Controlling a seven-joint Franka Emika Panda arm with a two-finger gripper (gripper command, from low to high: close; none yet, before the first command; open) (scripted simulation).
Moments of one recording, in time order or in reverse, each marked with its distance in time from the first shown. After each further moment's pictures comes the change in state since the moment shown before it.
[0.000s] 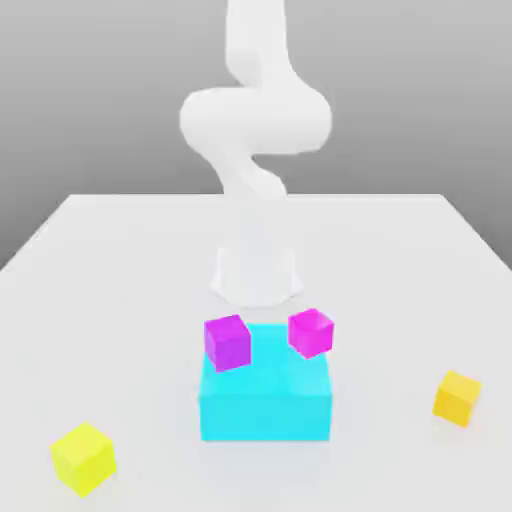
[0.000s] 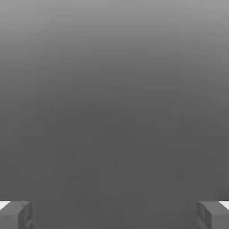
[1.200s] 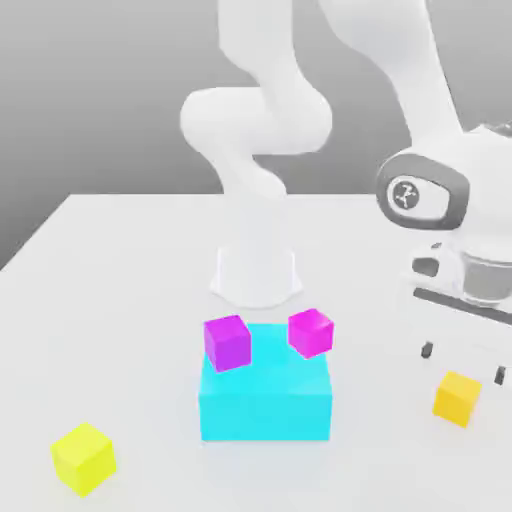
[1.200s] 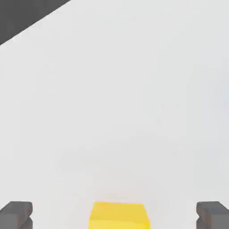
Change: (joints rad) arm 0.018 0.955 0.574 -0.266 -0.380 0.417 1.504
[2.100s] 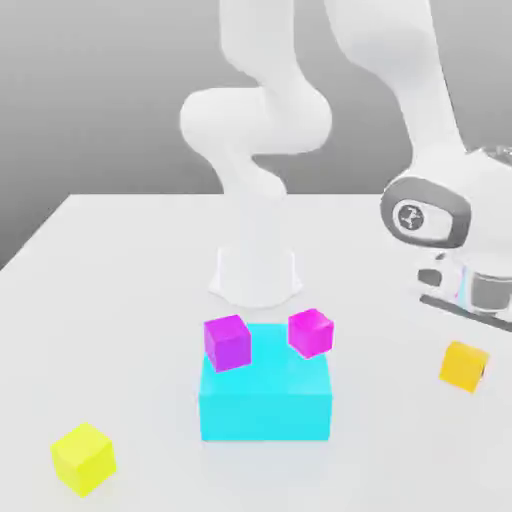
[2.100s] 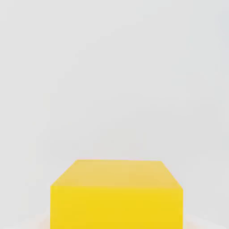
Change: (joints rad) arm -0.049 -0.004 -0.051 0.007 0.063 -0.006 -0.027
